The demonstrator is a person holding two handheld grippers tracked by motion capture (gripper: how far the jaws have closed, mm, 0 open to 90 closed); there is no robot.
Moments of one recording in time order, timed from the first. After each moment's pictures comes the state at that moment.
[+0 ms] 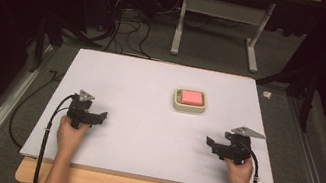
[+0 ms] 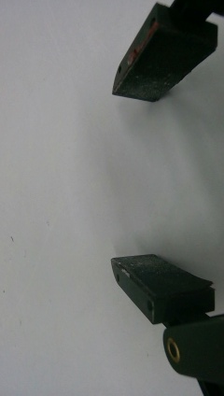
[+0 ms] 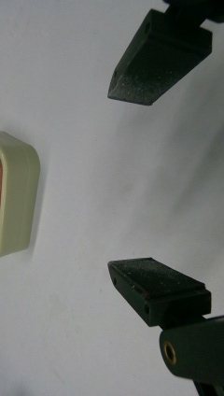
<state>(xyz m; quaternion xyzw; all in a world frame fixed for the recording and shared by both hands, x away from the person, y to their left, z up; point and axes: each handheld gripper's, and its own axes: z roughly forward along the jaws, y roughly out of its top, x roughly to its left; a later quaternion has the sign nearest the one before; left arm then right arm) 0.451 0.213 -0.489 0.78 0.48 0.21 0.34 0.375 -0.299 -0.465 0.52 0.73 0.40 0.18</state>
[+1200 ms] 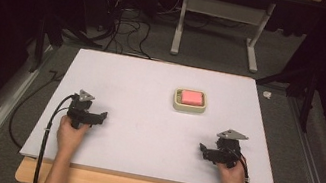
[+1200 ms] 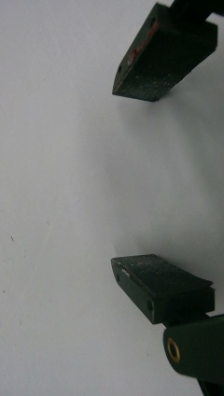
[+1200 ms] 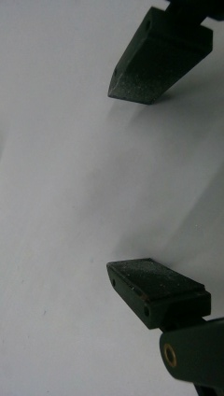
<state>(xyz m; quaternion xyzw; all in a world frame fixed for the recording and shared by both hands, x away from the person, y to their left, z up) 0.451 0.213 -0.489 0.78 0.48 0.21 0.34 0.373 -0.275 -0.482 0.49 0.78 0.31 0.21</state>
